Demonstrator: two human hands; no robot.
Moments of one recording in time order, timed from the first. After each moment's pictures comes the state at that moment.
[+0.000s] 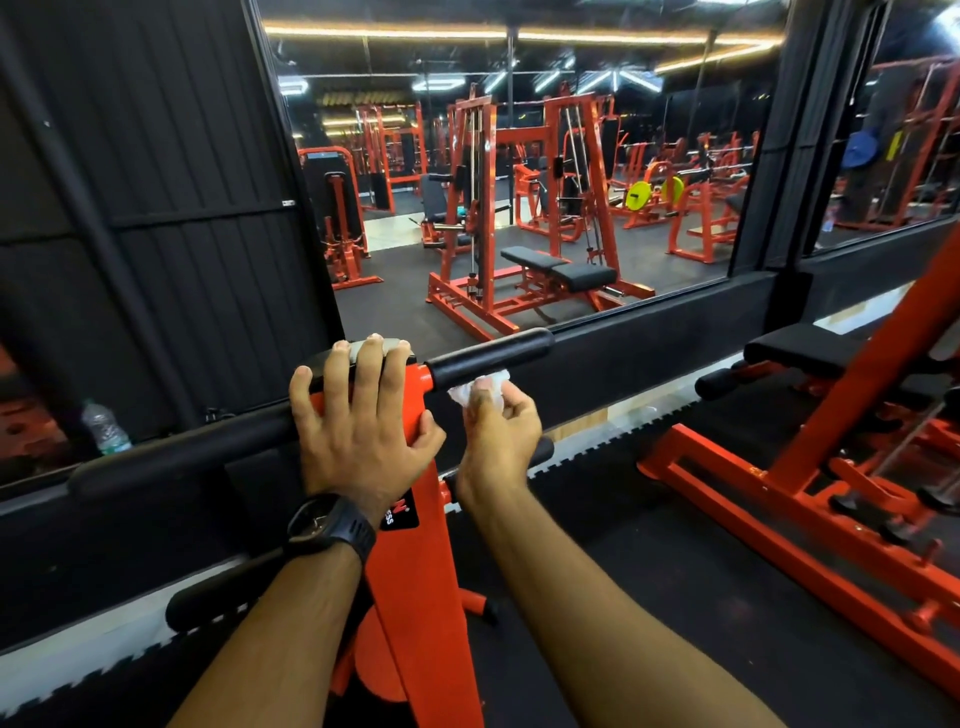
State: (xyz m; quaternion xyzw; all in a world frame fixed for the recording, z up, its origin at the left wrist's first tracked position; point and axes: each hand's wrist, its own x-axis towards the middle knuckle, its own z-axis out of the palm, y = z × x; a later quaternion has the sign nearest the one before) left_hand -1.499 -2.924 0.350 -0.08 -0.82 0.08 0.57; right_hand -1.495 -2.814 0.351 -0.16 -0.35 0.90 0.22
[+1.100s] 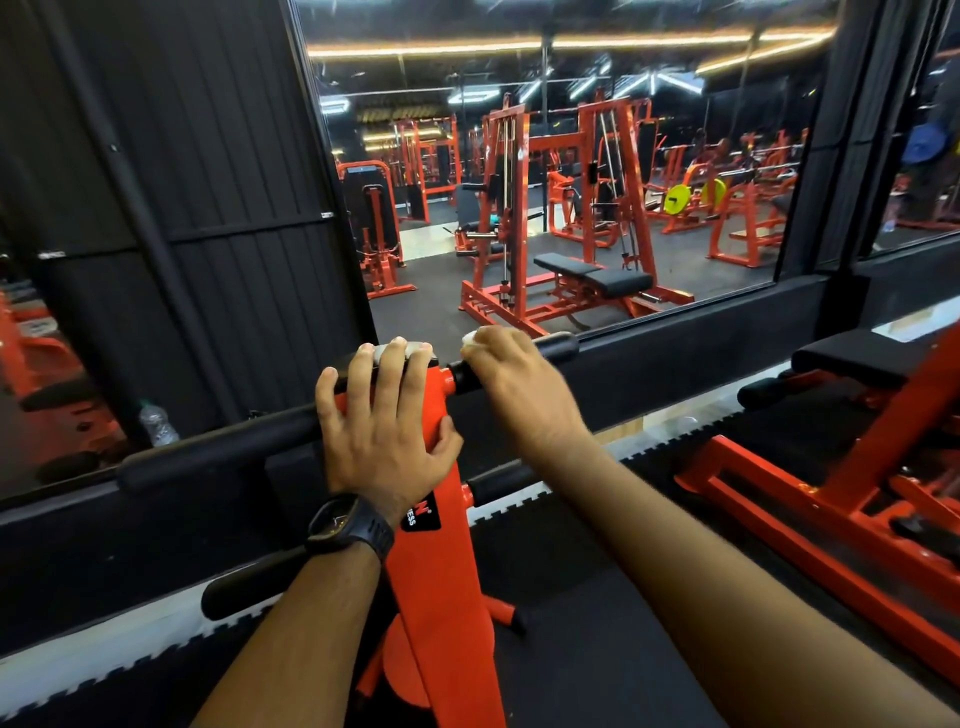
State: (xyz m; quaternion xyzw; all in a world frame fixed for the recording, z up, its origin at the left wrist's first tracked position) left_hand -1.494 -2.923 0.353 -0.08 -0.82 0.07 0.57; right_hand -1.510 -2.757 0.382 0.21 -0.88 0.09 0.43
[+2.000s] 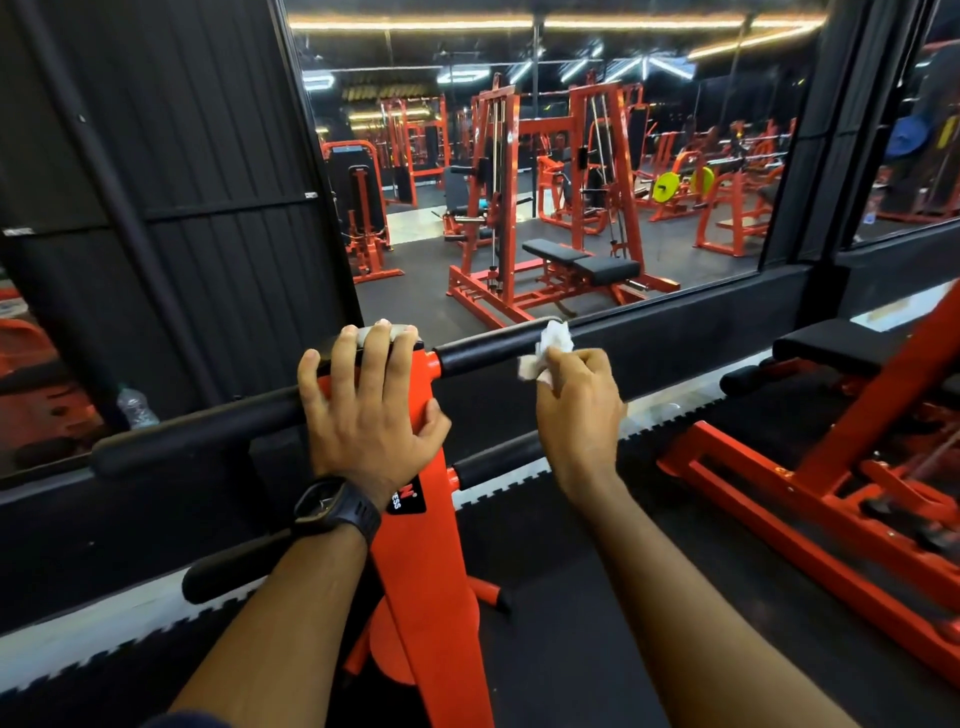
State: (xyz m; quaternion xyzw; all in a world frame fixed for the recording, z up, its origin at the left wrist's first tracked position) left_hand -1.494 -2.922 0.351 -0.07 -0.82 0.08 0.57; right_hand -1.487 -2.724 0.342 -0.04 -0.84 0.37 0.40
